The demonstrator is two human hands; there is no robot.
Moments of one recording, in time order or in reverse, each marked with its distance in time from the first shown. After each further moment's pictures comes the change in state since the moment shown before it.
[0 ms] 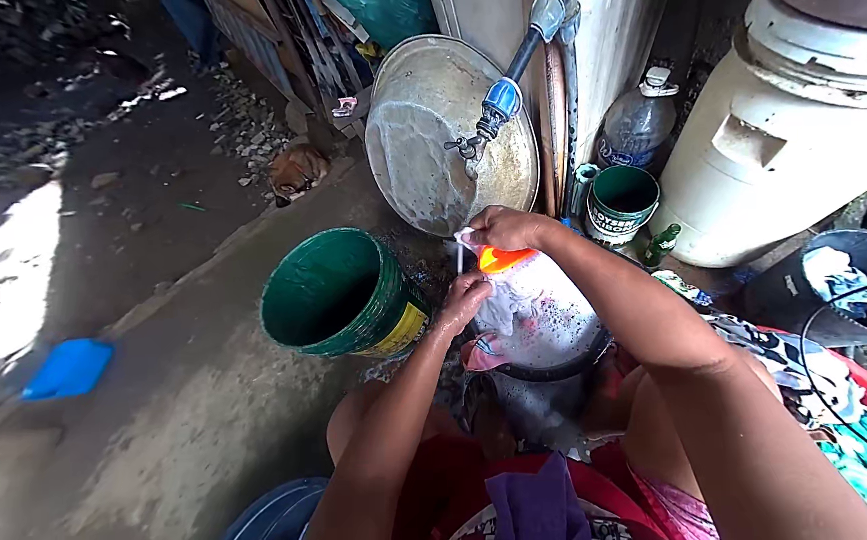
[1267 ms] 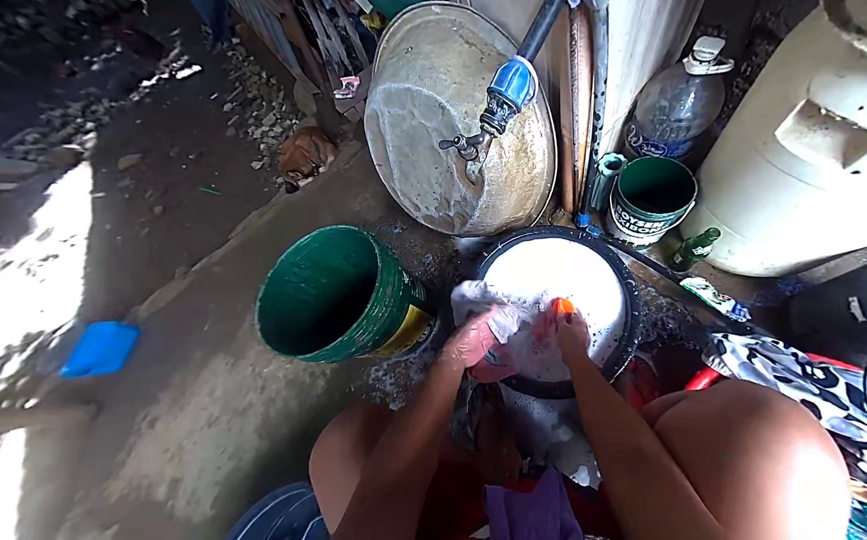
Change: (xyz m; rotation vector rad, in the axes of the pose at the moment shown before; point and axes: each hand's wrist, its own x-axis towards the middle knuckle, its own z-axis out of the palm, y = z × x) left_hand 0.000 -0.096 0.014 -0.644 -0.024 -0.518; right_hand -0.039 0.193 0.243 0.648 0.656 1.023
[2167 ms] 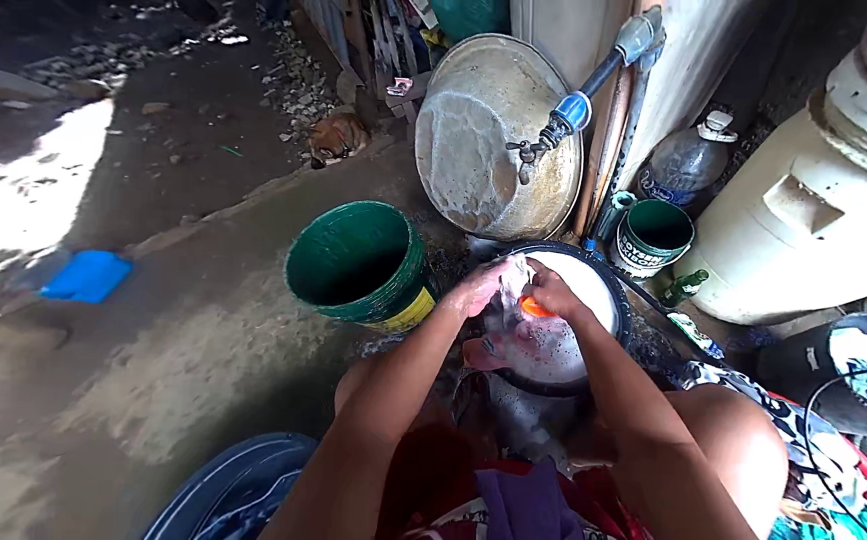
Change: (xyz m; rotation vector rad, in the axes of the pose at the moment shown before) left_hand -0.044 0.100 0.046 0.352 -0.045 0.187; right_hand -0.063 -0.154 -0.047 -0.312 -0.479 -0.595
